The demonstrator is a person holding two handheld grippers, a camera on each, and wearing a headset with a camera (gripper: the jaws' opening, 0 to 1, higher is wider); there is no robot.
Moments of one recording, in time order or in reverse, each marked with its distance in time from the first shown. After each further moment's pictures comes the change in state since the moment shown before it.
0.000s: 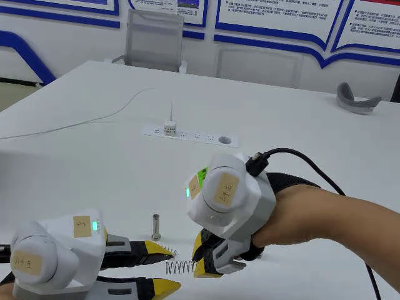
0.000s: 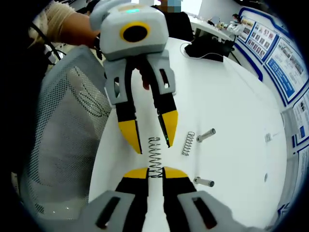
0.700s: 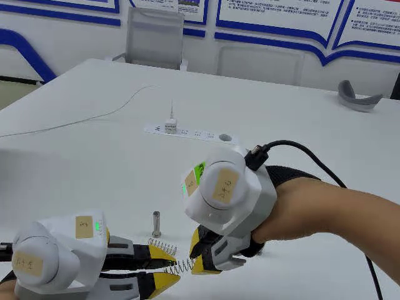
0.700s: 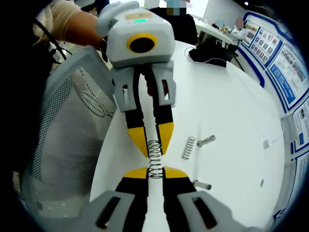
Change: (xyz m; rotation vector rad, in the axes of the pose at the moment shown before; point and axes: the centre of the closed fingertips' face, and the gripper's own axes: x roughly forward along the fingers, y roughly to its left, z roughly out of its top) left arm 0.002 -0.005 -0.001 0.025 0.007 -0.017; right arm -0.011 0.005 0.011 -0.046 -0.009 -0.004
